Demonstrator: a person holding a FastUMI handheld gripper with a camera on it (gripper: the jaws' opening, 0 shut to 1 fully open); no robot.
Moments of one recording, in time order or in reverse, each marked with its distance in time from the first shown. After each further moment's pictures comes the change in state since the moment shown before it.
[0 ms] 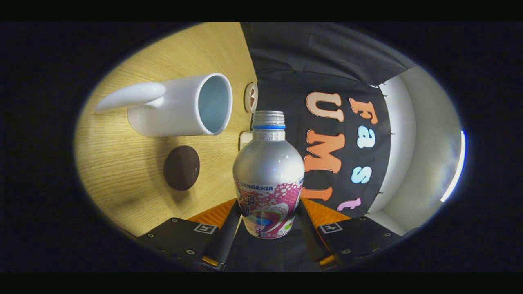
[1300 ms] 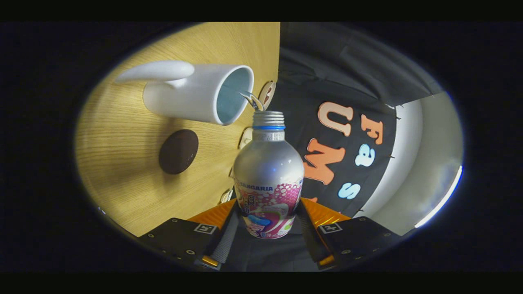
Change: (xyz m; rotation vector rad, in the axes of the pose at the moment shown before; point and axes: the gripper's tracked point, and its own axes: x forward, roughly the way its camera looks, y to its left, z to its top) arm 0.005 -0.009 0.003 -0.214 -0.007 -0.006
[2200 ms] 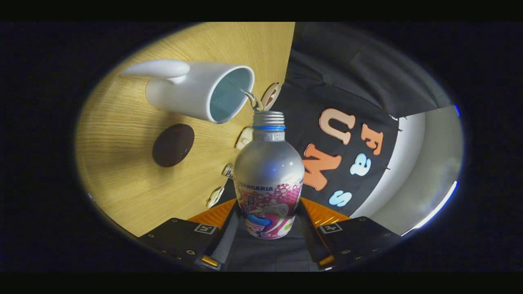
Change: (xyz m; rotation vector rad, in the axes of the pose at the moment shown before) arm 0.001 -0.019 0.004 -0.104 -0.020 -0.010
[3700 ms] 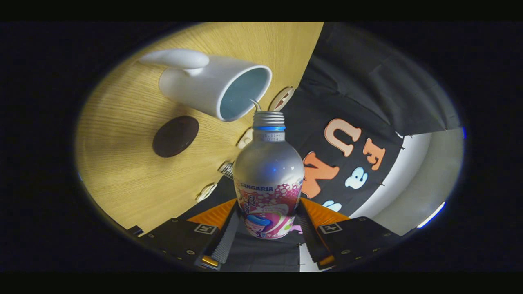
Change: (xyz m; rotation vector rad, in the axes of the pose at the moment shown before) arm 0.006 -0.009 0.007 -0.163 -0.022 0.009
